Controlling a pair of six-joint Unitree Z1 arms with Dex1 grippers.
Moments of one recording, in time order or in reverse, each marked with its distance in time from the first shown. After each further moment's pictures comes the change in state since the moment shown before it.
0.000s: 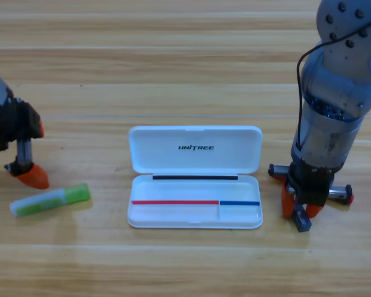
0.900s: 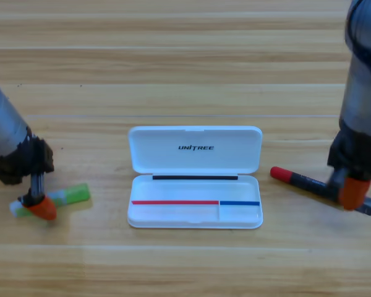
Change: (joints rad) arm 0 -0.014 0.105 0.125 -0.157 -0.004 -0.011; arm 1 0.011 -0.142 -0.123 0.361 -0.052 -1.064
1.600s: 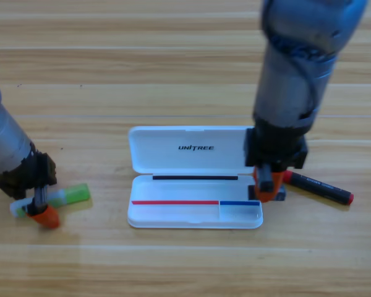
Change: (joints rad) arm 0 -0.001 0.034 0.081 -0.111 0.001 0.000; arm 1 0.110 0.160 -0.317 0.048 0.100 -0.457
